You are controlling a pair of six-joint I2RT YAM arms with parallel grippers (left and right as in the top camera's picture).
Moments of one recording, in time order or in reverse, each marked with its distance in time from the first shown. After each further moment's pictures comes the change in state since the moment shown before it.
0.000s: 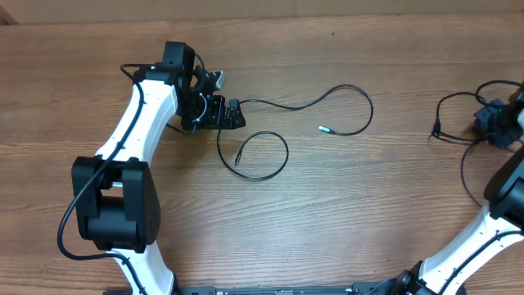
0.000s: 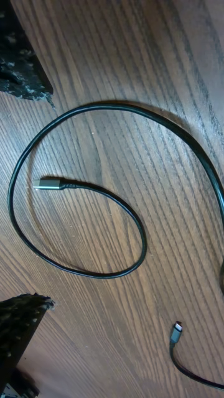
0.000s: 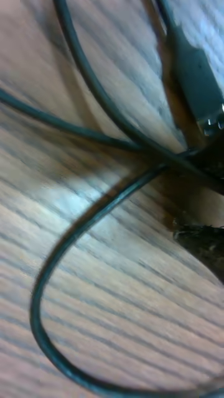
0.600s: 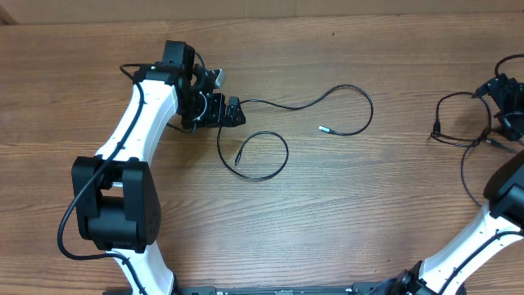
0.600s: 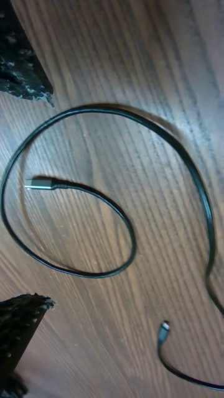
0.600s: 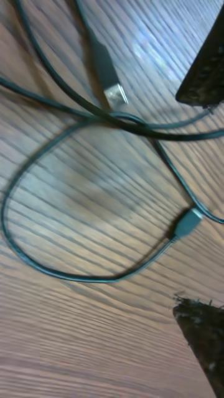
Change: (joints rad) left arm -0.007 0.000 0.000 0.038 -0.008 -0.045; right arm 0.006 0.009 0.333 -0.443 -0.146 0.005
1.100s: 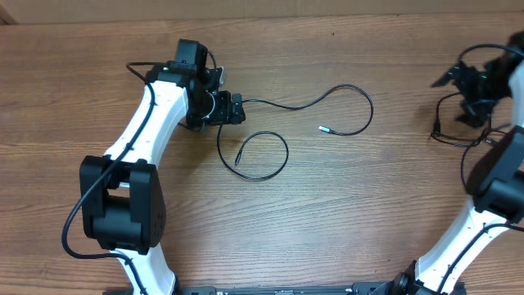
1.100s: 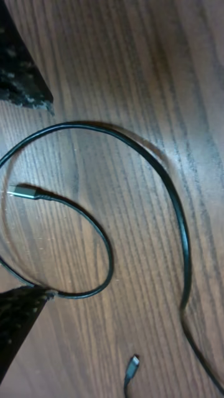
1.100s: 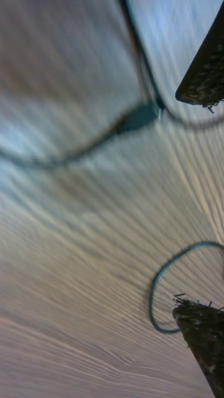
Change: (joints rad) left arm -0.061 0.000 0.000 0.048 -0.166 -0.154; right arm 0.186 0.000 0.000 -0.023 -0.109 0.000
